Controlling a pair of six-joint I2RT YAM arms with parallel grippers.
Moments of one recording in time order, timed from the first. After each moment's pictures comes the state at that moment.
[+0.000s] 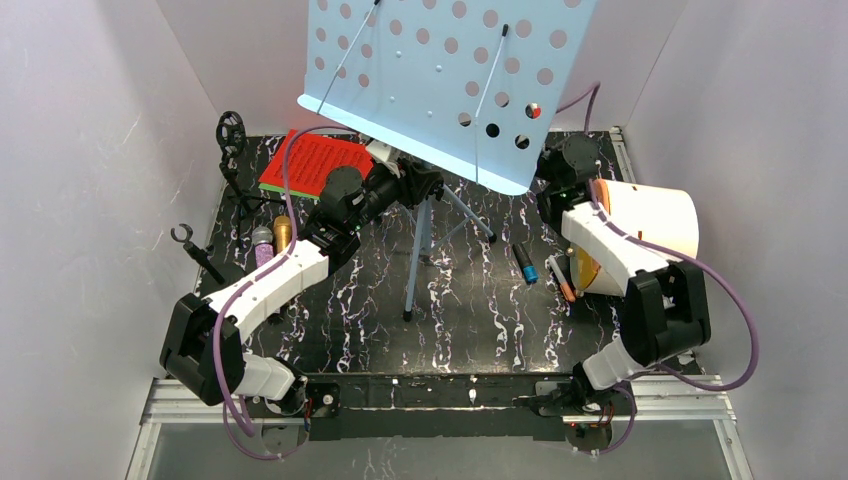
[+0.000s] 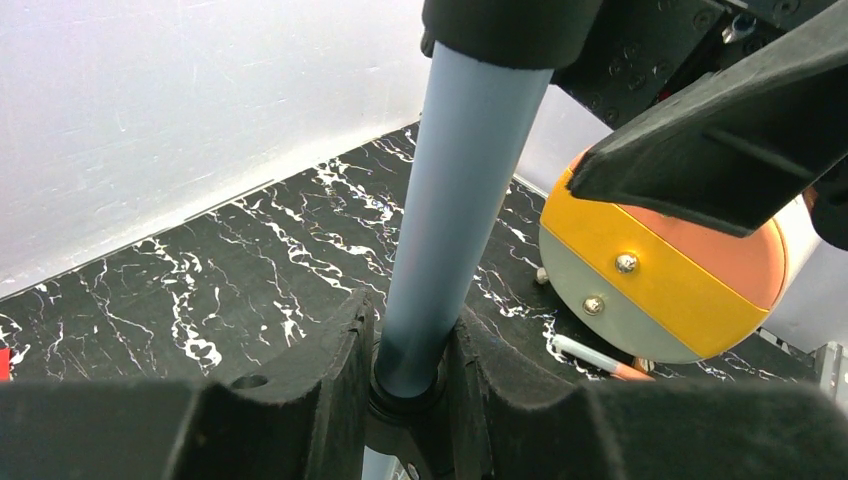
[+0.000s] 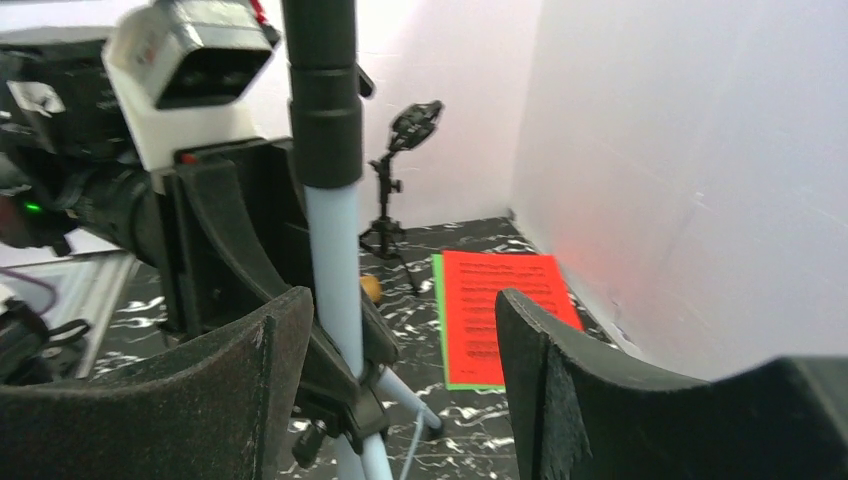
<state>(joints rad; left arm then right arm) -0.60 1.37 1.00 0.42 0.22 -0.18 0.37 1.51 1.11 0.88 -0.87 0.34</state>
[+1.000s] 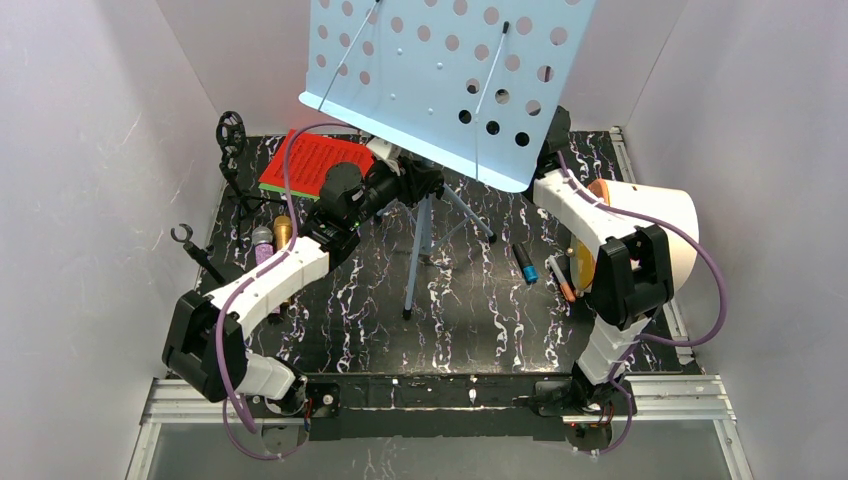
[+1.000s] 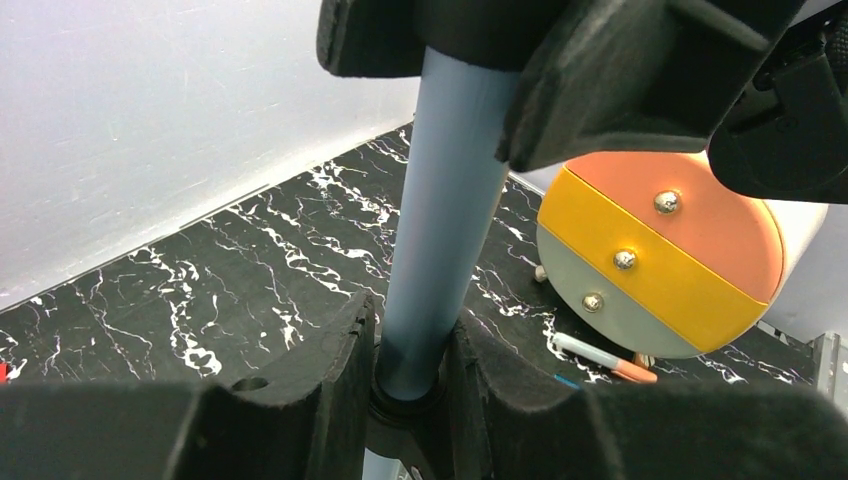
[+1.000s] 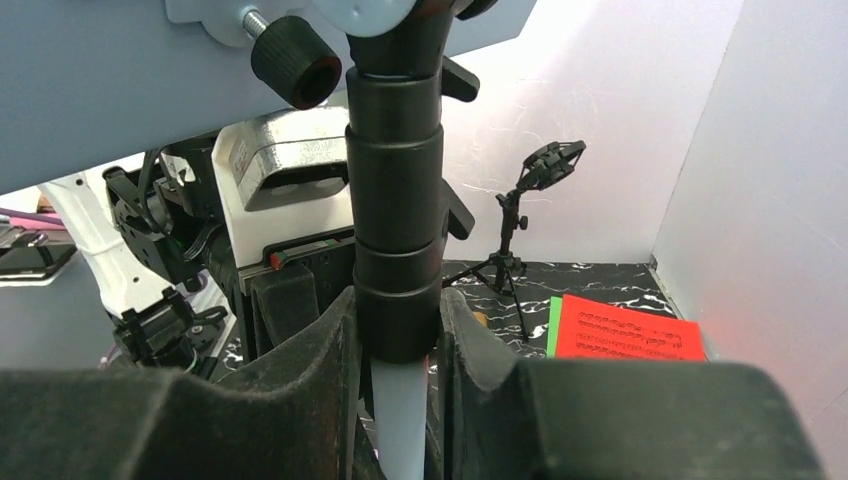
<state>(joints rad) -0.59 1.39 1.02 0.41 0.27 -0.17 0.45 1.78 1.51 0.96 -1.11 0.62</state>
